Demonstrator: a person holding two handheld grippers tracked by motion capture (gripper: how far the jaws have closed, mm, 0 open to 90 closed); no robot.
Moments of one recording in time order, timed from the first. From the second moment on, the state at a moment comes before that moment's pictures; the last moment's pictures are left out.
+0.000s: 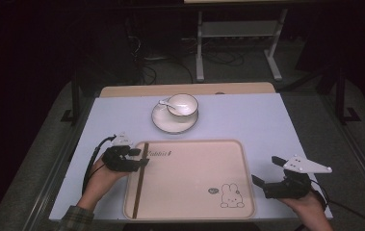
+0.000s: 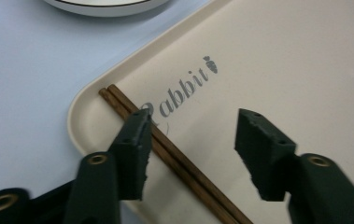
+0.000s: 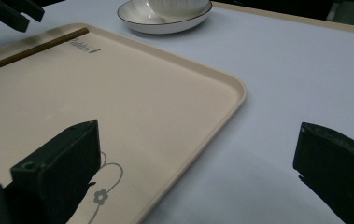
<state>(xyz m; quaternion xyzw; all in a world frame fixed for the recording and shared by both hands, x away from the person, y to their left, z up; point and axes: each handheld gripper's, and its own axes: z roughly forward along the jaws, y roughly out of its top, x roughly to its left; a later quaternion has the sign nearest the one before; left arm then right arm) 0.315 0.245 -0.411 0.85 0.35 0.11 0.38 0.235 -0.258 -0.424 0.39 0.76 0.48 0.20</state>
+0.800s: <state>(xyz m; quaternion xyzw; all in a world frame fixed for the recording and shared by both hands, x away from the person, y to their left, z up) 0.263 0.292 -0.425 0.82 0.36 0.14 0.42 0.234 -0.250 -0.424 0.38 0.77 0.48 0.19</state>
